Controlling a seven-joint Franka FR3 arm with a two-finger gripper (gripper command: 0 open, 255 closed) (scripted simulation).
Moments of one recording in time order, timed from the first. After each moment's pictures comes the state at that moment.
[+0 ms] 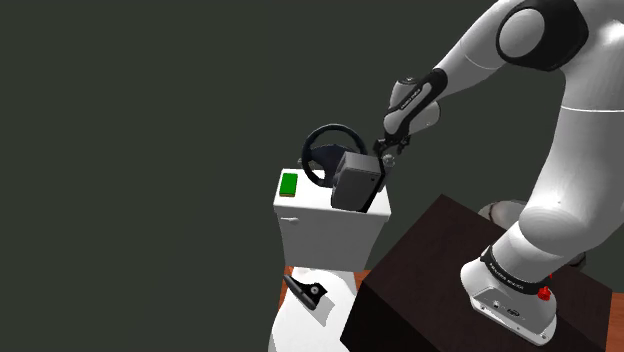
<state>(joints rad) -0.25 0.40 -0.18 -2.26 -0.10 2.73 0.13</state>
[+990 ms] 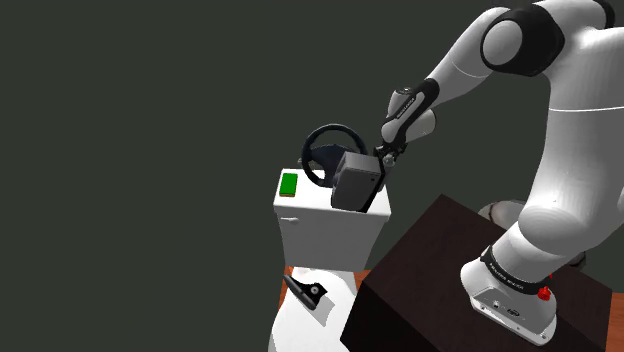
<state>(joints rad) -0.26 0.48 -0.17 -2.24 -0.09 2.81 0.13</state>
